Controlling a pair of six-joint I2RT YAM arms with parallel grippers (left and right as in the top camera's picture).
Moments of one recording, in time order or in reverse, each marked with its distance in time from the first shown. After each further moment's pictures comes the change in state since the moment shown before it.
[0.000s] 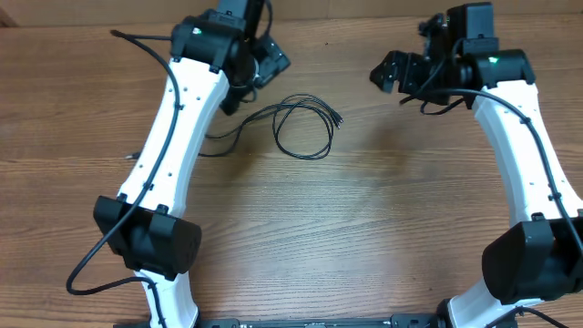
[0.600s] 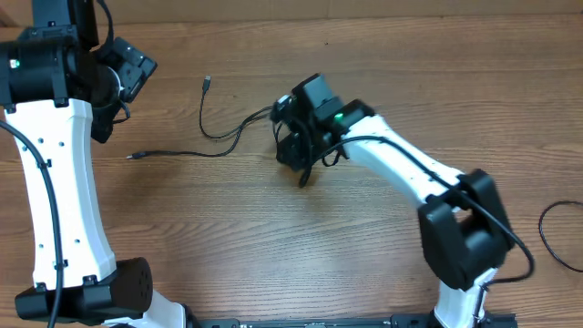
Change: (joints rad) left arm 0.408 -0.260 0.010 -0.260 -0.053 0.062; right arm 0.489 0.209 -0.196 0.273 0.153 -0.410
